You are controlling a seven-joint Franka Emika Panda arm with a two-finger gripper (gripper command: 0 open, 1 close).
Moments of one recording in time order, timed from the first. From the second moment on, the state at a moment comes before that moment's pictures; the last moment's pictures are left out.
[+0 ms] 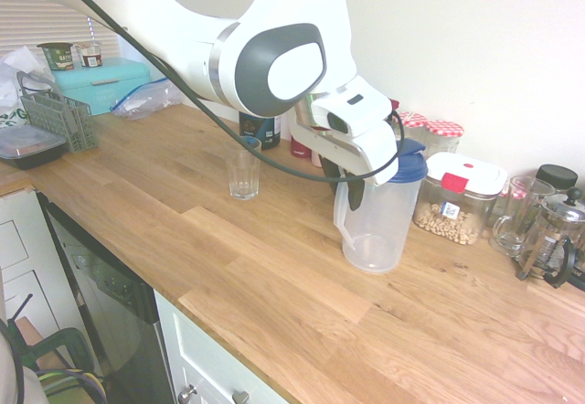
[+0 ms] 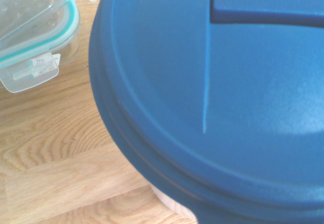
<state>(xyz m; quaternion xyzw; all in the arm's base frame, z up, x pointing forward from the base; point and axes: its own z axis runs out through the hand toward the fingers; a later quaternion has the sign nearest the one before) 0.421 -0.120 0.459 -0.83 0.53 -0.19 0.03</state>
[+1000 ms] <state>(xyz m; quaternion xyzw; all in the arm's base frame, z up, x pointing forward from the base) 0.403 -0.126 0.556 -0.91 0.37 -0.16 0.08</state>
